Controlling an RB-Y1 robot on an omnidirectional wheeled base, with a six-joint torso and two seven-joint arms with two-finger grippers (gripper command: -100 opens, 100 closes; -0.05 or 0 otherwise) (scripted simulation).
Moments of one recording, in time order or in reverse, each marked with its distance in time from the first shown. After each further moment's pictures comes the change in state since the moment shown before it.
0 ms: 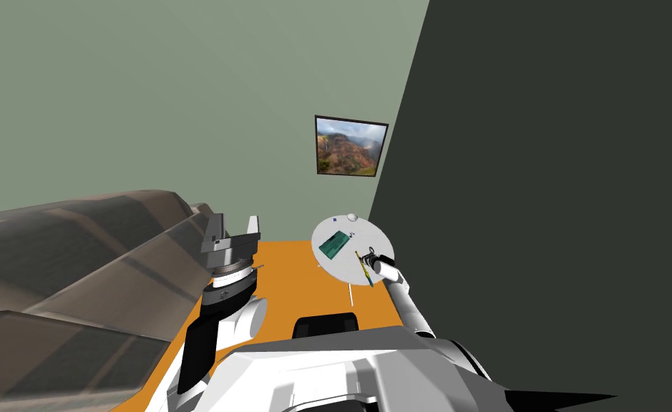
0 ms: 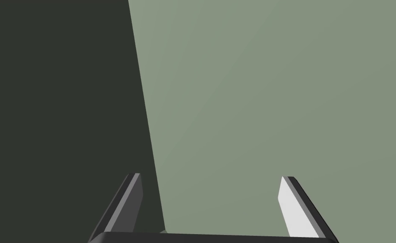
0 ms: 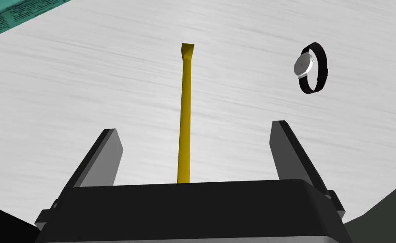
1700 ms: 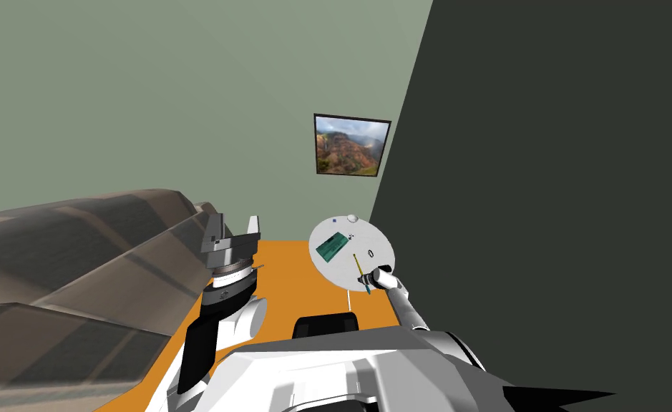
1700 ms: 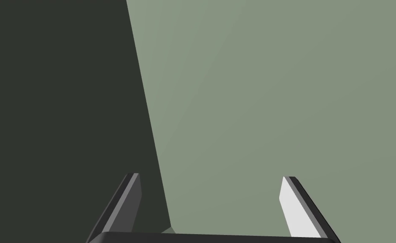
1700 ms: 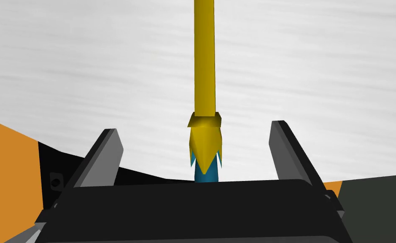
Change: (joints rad) left arm 0.000 0.000 0.000 0.000 0.000 0.000 0.000; right arm -0.043 -0.008 0.008 0.275 -0.025 0.229 -0.146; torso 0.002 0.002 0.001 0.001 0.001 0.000
